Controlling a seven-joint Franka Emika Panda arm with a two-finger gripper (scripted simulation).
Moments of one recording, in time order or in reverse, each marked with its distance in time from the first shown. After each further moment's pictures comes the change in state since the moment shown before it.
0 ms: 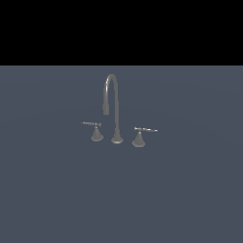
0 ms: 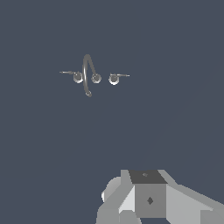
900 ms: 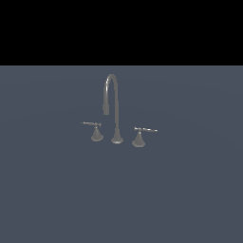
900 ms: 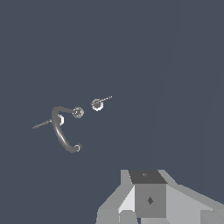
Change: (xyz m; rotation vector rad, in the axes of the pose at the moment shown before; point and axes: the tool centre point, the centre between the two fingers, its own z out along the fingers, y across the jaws) arm 0.104 0.007 0.074 -0.062 0.009 0.430
